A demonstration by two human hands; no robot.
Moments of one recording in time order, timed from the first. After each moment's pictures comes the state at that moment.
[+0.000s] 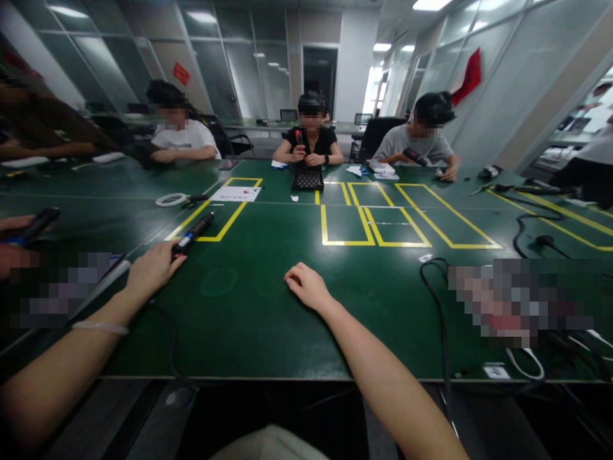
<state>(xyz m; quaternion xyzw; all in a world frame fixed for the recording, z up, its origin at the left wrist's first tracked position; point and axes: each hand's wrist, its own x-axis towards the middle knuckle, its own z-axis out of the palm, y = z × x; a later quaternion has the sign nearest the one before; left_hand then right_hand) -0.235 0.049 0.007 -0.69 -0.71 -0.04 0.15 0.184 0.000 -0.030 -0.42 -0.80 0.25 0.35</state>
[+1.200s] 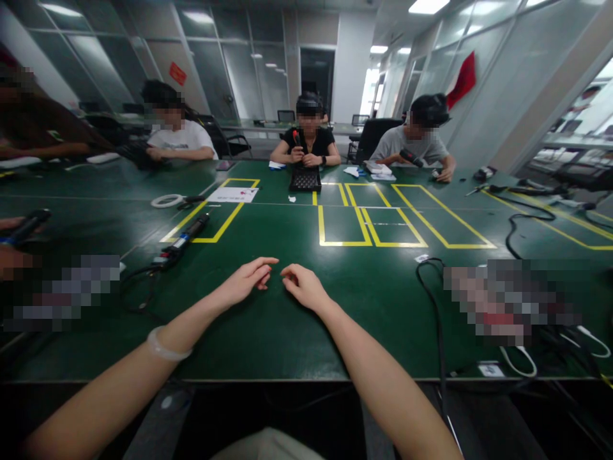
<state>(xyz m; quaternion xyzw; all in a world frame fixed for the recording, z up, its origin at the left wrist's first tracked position) -0.019 0.003 0.018 -0.71 -0.46 -0.29 -0.44 0.183 -0.002 -0.026 -0.40 -0.78 0.29 0.38</state>
